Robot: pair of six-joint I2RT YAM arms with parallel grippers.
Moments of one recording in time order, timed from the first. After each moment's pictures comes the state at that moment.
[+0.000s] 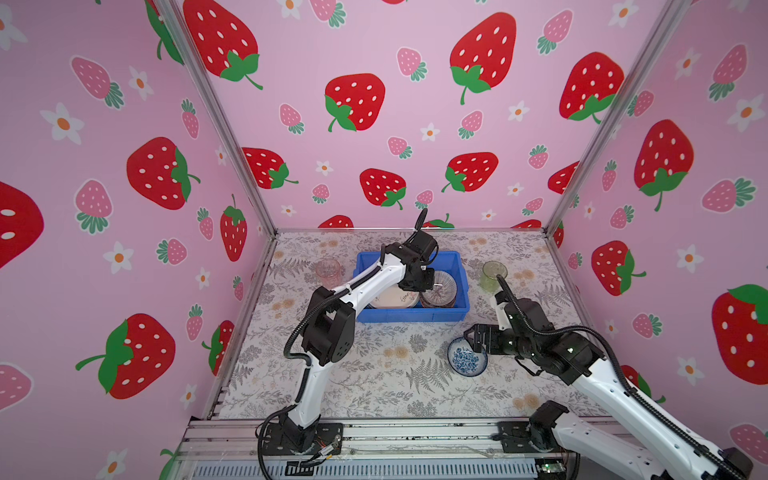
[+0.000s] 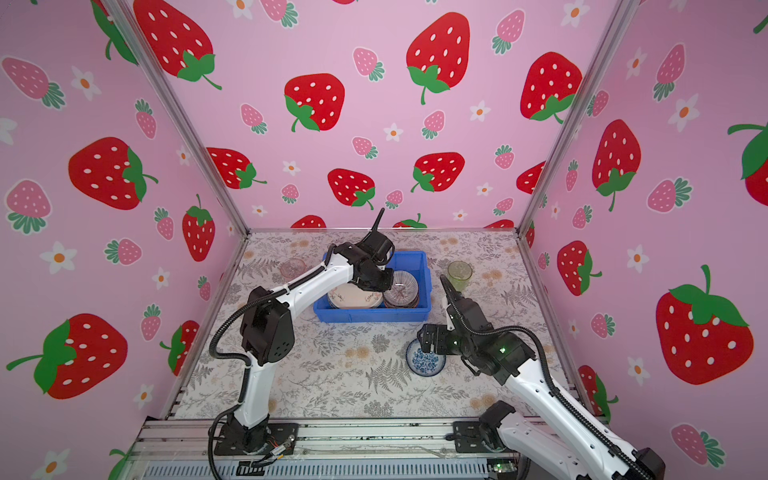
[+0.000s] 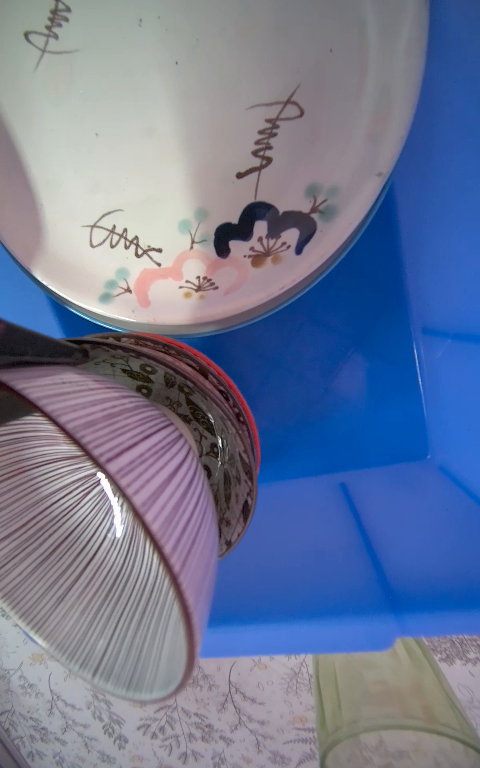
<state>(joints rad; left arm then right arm) -0.66 2.15 1.95 -0.93 0.09 -0.48 0.70 0.85 0.79 -0.80 -0.04 0.57</state>
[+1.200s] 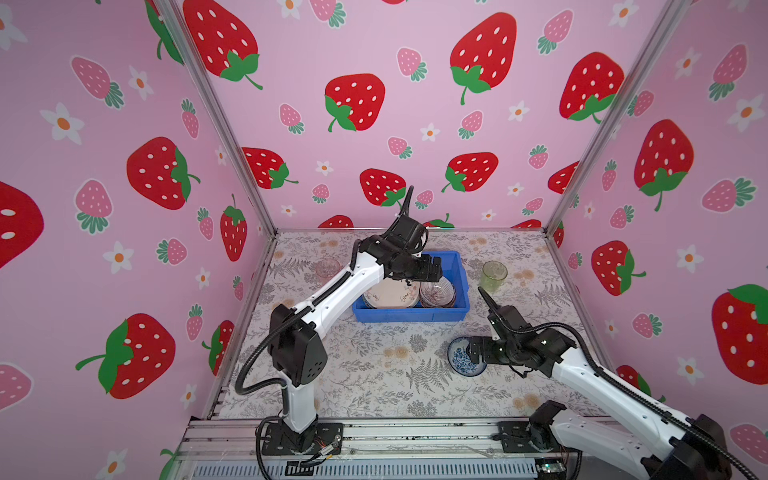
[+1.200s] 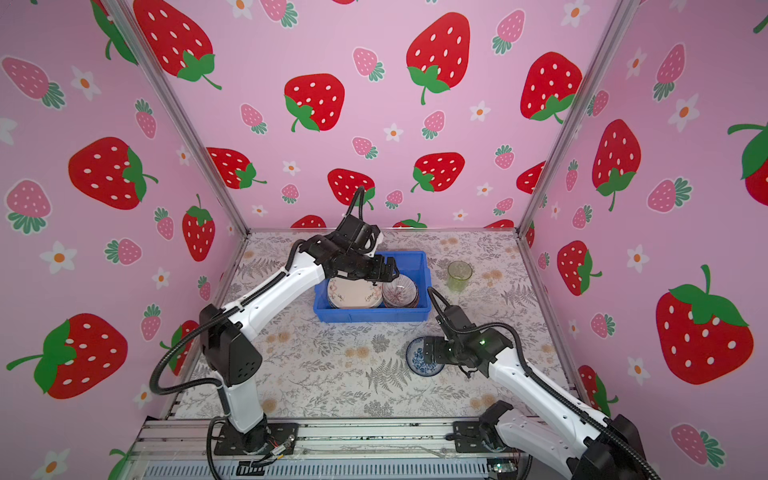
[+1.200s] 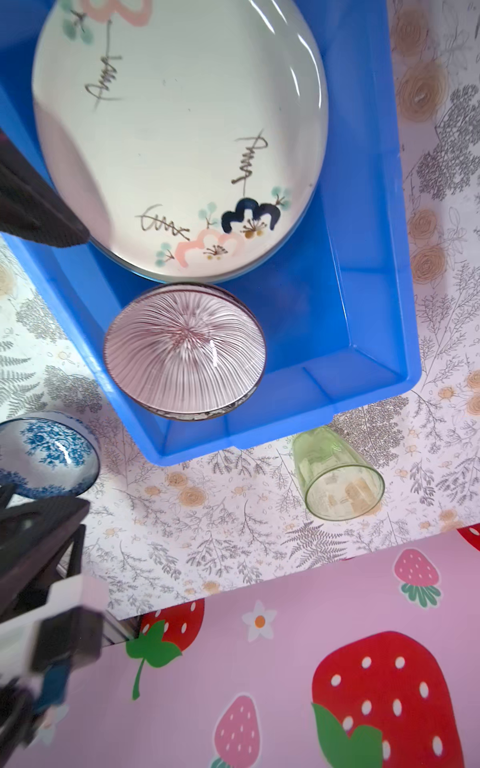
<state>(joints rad) -0.64 1.83 1.82 -0.89 0.19 -0.43 0.70 0.99 0.68 -0.82 0.02 0.58</state>
